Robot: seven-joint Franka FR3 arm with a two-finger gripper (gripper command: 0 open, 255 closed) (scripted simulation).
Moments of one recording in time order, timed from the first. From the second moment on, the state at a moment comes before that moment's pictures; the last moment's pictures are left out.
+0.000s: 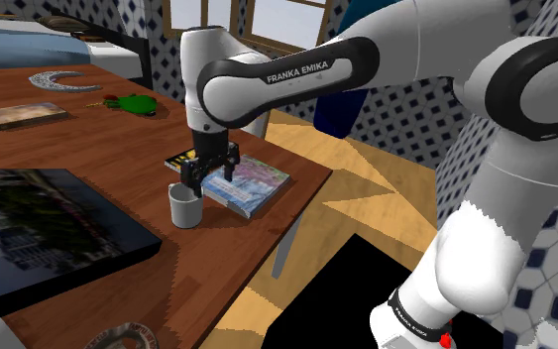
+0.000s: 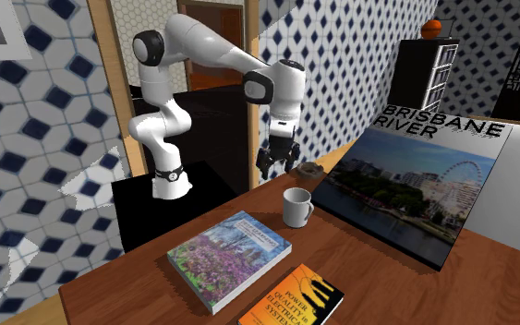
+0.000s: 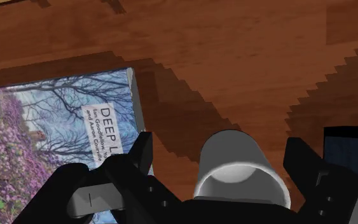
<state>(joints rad) 0.09 0.14 0.36 -1.90 -0.08 1.93 0.43</state>
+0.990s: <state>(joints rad) 0.20 0.50 0.35 -1.59 -0.21 1.97 0.55</state>
